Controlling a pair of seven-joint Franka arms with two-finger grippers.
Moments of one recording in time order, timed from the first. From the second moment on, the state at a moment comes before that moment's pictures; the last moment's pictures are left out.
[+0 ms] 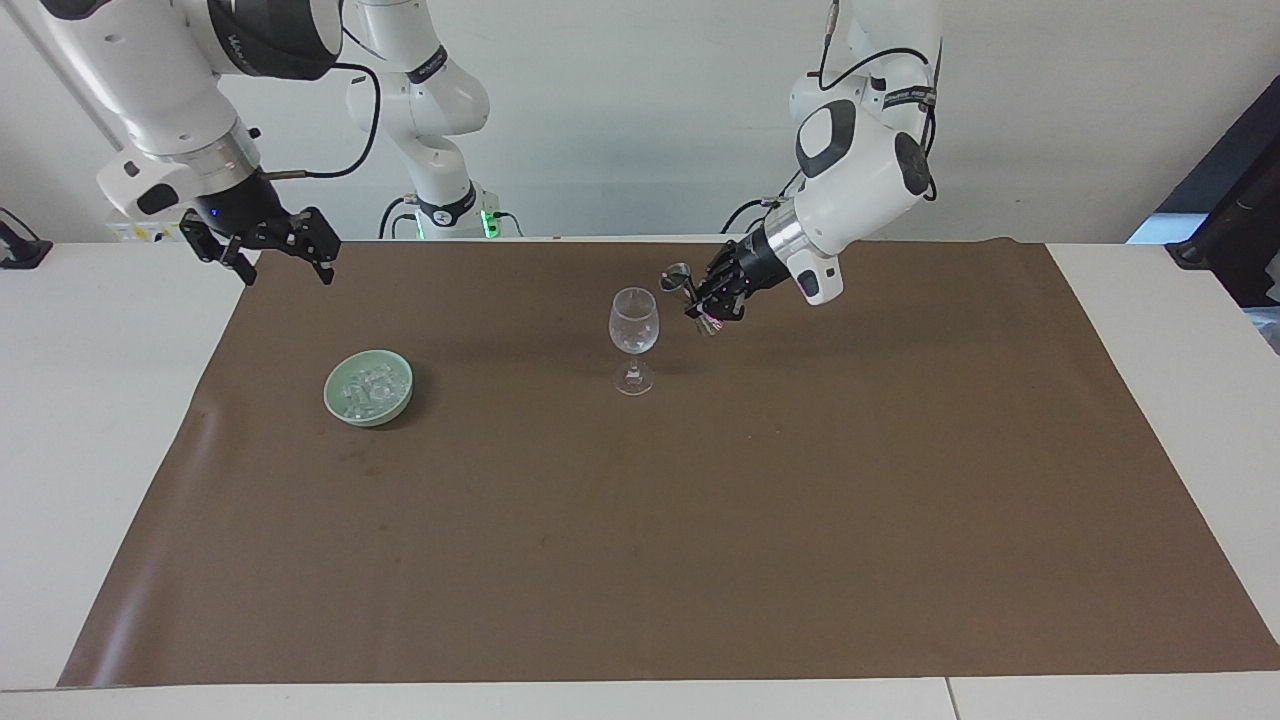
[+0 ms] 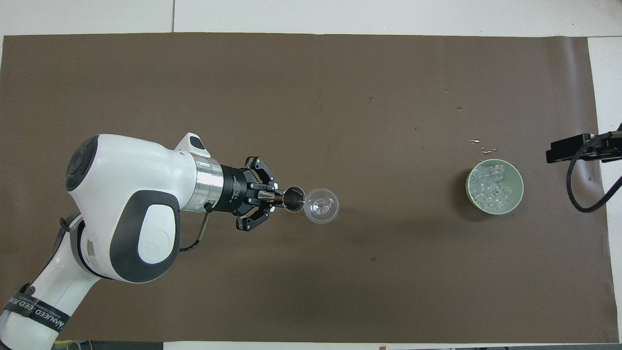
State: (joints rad) left arm -0.46 -0.05 -0.07 -2.10 -0.69 2.15 -1.51; right arm 0.00 -0.09 -0.07 -1.78 0.02 1.69 -0.06
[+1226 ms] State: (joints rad) left arm -0.66 -0.01 -0.07 -2.00 -0.01 2.18 -1.90; right arm -0.01 0.01 -0.07 -2.26 0.02 2.25 -0.13
